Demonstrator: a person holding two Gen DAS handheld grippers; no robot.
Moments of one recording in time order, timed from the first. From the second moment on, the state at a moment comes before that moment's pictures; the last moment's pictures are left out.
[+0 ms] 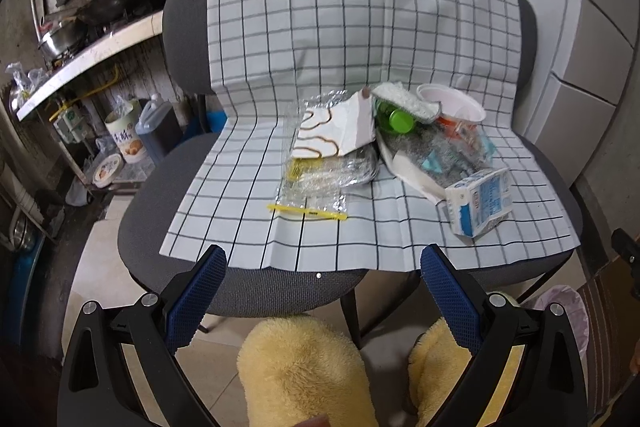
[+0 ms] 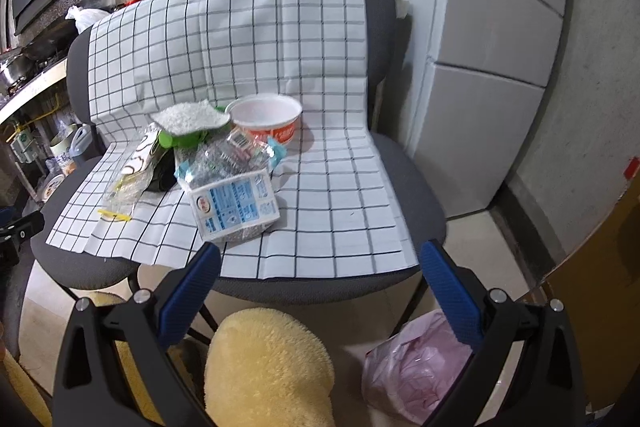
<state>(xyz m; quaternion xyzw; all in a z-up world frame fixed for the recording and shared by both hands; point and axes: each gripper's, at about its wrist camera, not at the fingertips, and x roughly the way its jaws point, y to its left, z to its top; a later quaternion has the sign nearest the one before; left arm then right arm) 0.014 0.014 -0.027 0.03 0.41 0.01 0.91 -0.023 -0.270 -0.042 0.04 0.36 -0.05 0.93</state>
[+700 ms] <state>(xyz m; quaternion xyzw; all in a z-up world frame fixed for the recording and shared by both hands) 0.061 0.021 -0.097 0.04 0.44 0.03 0.90 0.074 -0.194 -0.127 -0.02 0.40 0.04 0.91</state>
